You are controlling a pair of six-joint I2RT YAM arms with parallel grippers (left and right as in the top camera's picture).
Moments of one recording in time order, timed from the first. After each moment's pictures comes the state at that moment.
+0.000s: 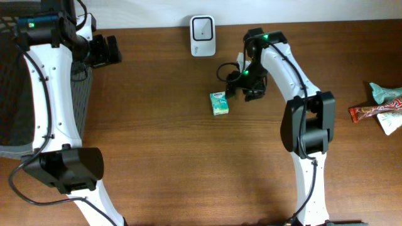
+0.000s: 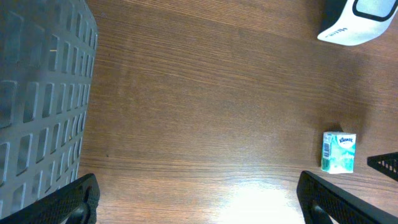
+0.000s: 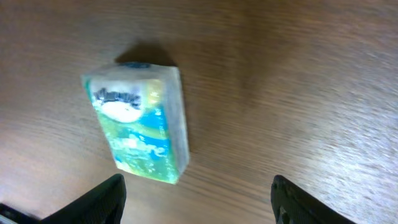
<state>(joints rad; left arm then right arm) 0.10 2.07 2.37 -1.49 0.14 -0.11 0.21 2.42 2.14 -1.35 -0.37 0.14</state>
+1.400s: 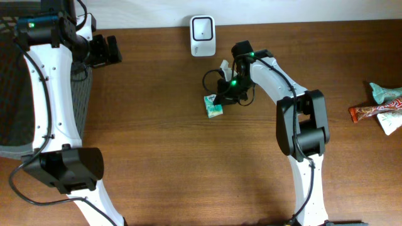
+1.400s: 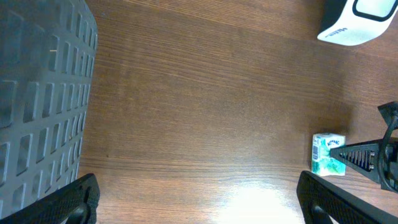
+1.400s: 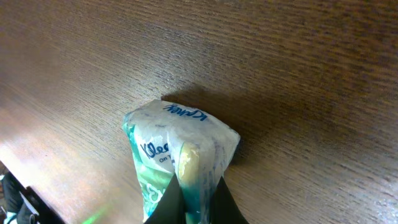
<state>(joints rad) 0.10 2.07 2.37 -1.50 0.14 -0.11 0.26 2.39 1.90 -1.01 -0.58 0.13</state>
